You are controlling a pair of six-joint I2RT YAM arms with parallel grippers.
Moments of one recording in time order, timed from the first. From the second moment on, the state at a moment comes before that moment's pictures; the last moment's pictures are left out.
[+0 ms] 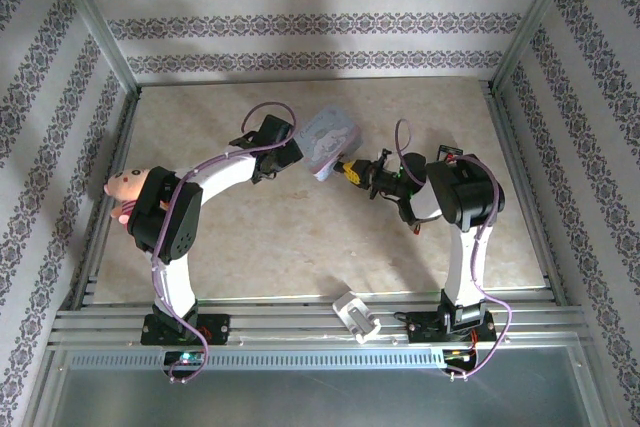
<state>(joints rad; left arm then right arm) -0.43 1.88 1.31 -0.44 -0.18 -0.92 0.21 2.09 0.69 1.20 -0.86 1.62</state>
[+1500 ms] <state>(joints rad) -0.72 2.09 1.74 -0.88 -0.50 -0.50 0.21 2.02 0.61 1.01 -0.93 1.36</state>
